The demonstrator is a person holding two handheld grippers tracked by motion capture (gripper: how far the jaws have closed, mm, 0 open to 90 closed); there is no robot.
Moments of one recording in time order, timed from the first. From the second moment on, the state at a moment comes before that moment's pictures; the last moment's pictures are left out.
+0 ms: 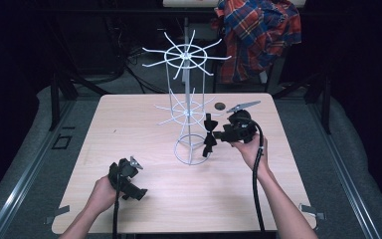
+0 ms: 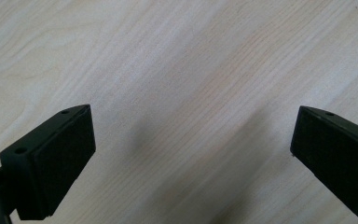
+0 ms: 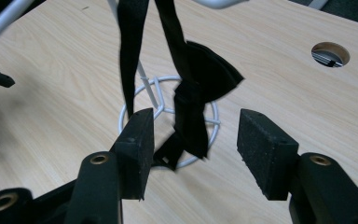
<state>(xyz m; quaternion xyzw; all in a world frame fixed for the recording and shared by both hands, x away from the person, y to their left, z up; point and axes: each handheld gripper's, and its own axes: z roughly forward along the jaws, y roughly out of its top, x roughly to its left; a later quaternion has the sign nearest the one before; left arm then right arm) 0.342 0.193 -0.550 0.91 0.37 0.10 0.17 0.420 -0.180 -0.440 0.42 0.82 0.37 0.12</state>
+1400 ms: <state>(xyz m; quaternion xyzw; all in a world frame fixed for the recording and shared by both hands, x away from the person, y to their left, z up) 0.342 0.191 -0.550 0.91 0.37 0.11 0.16 0.313 -0.253 -0.437 0.40 0.86 0.30 0.09</state>
